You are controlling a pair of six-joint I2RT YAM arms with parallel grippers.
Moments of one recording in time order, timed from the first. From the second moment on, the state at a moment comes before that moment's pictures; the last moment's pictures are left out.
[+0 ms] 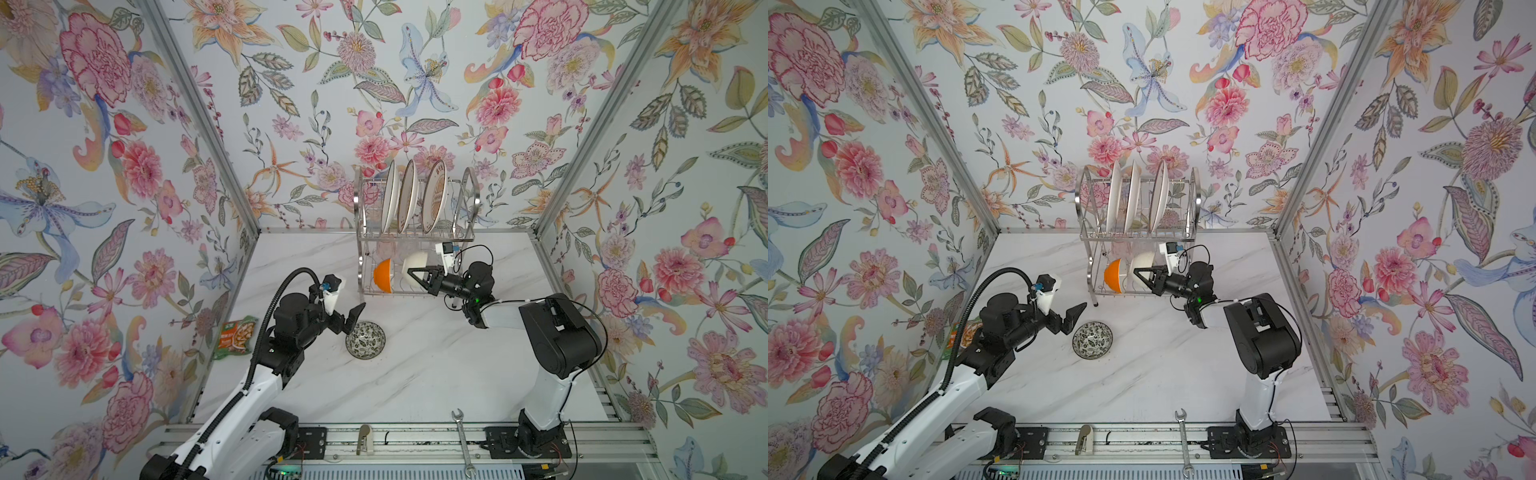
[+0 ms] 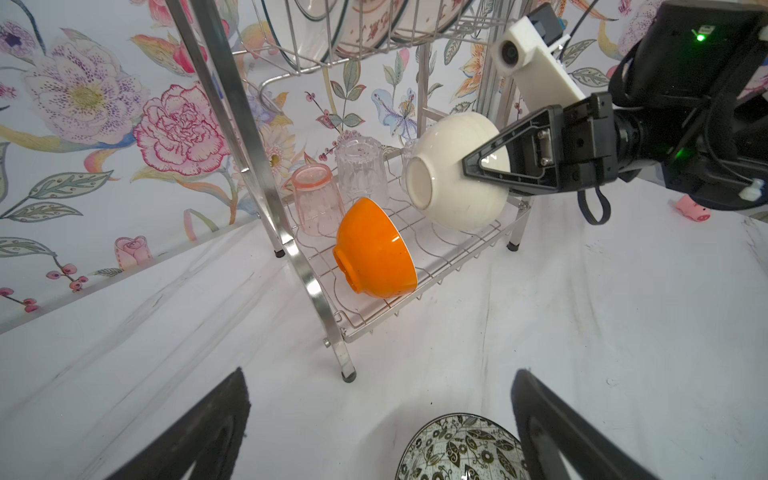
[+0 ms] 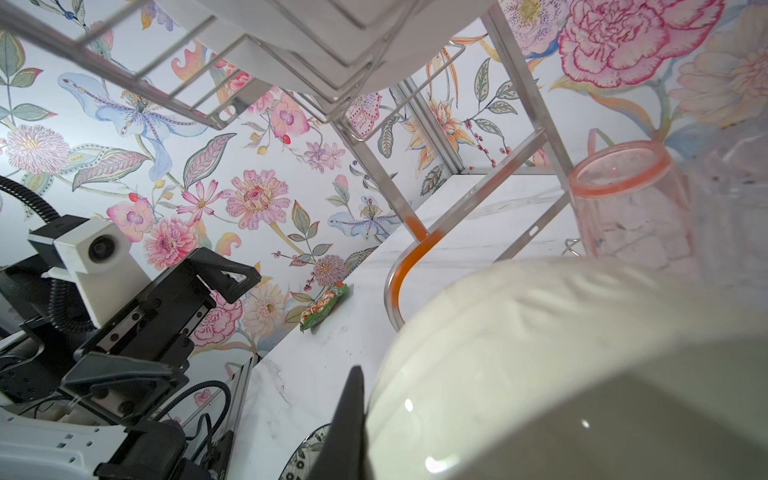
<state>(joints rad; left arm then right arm) -0.35 0.89 0.57 0.06 0.28 0.12 0.41 1.84 0.85 1.06 -0.81 0.67</state>
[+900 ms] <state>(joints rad) -0.33 0.93 0.75 -0.02 0.08 0.03 0.73 1.15 0.71 0.05 -0.42 -0.03</state>
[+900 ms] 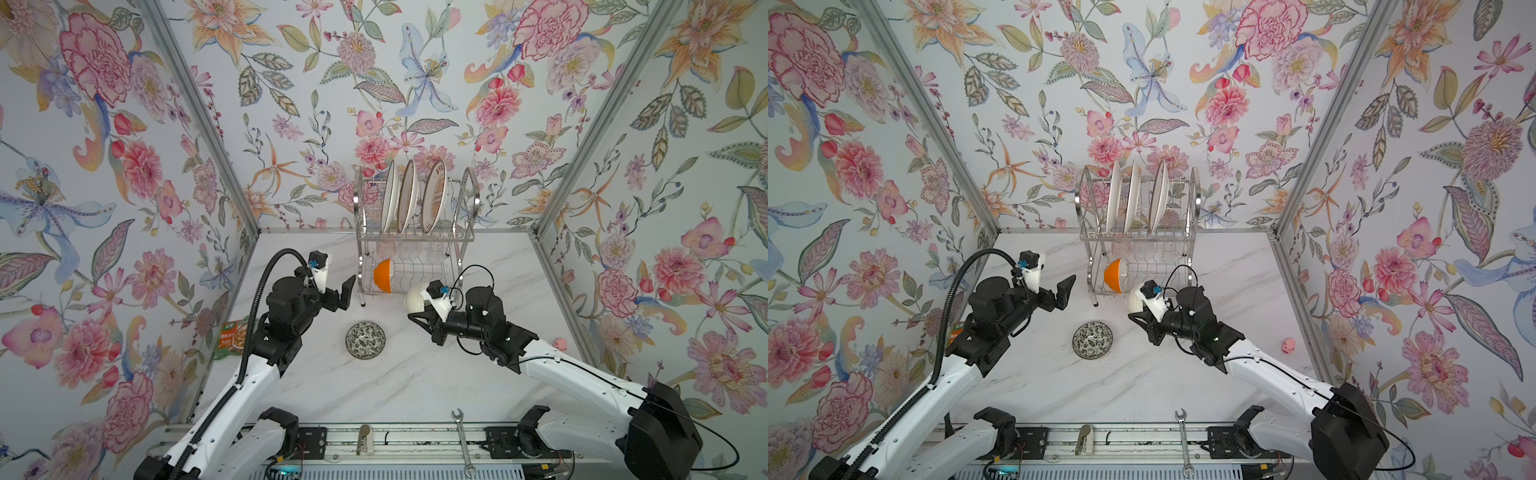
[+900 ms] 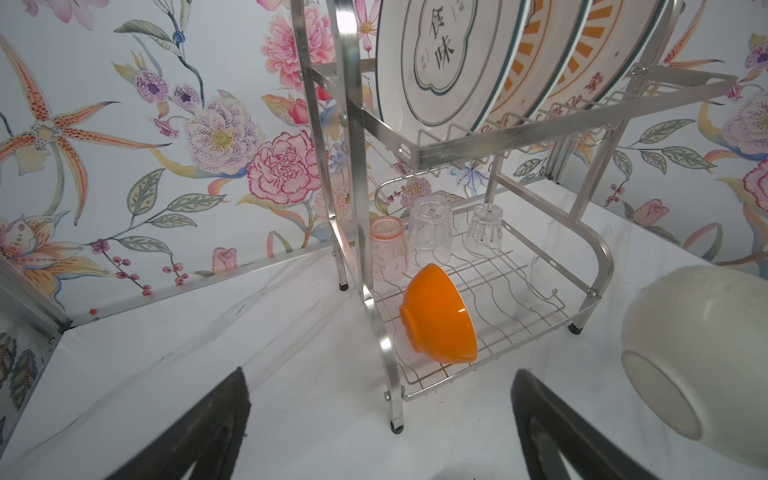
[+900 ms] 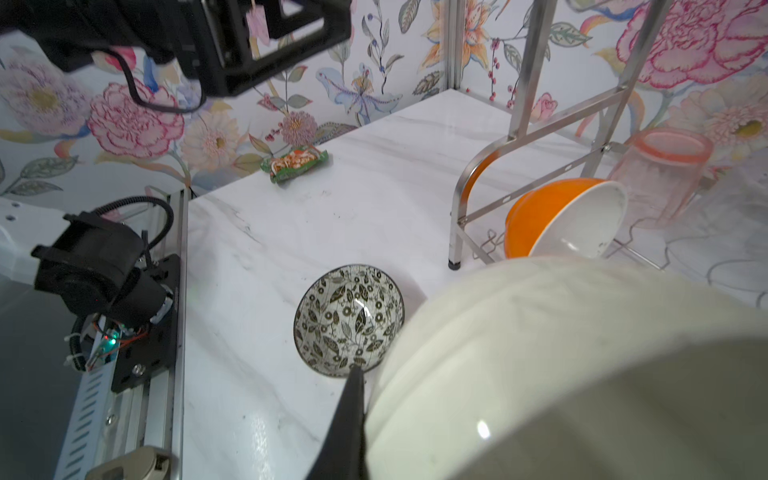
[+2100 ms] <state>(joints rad) -0.03 0.96 0.79 -0.27 0.08 -0.11 1.11 1.72 1.46 -0.77 -0.19 -0.66</state>
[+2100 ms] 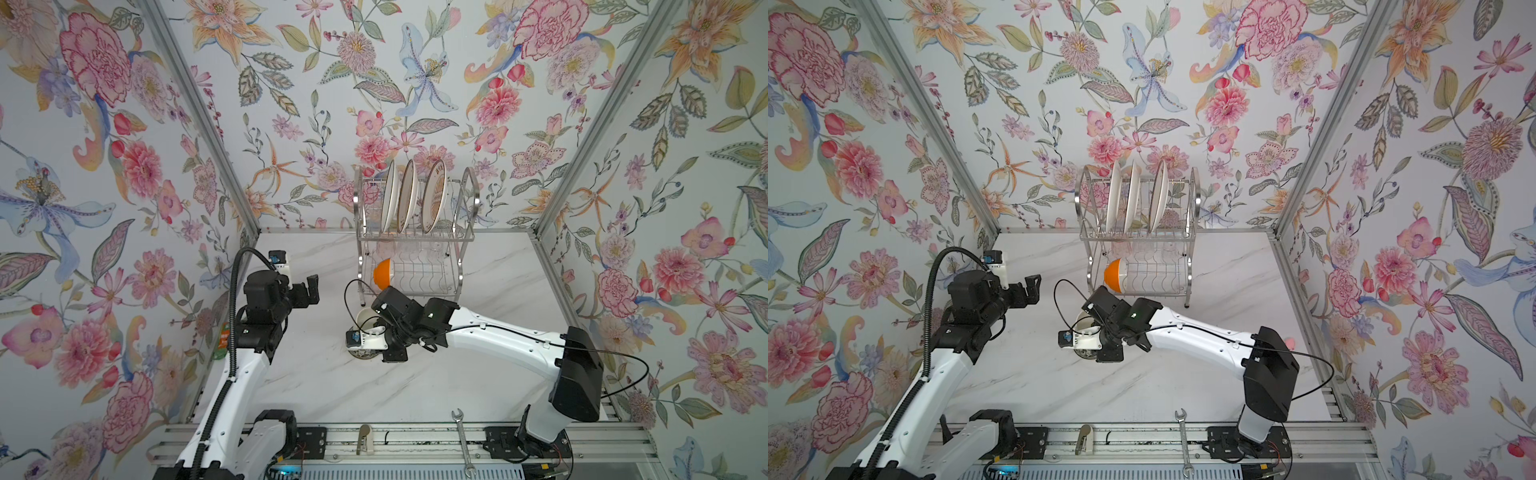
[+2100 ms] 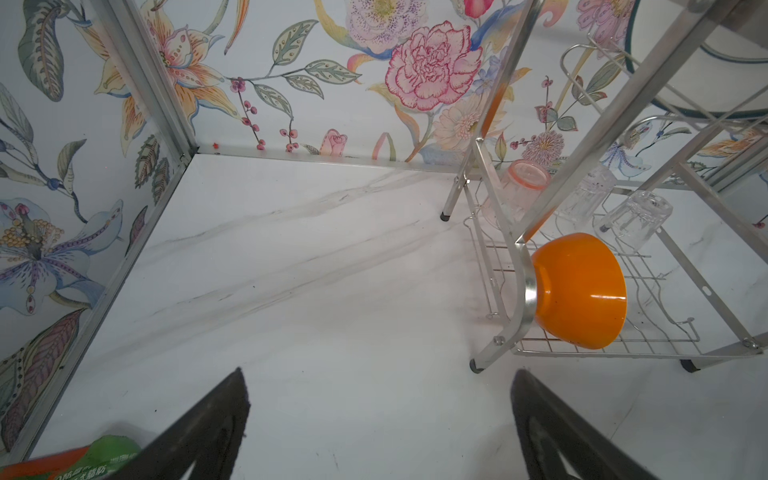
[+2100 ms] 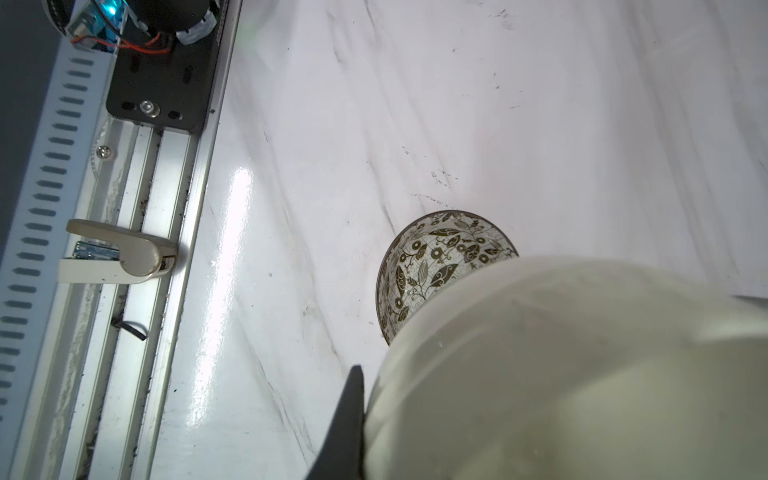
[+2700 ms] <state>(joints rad) 0.02 1.02 0.78 -0.28 0.12 -0.10 1.15 2.01 1.72 -0.97 -0.04 -0.72</state>
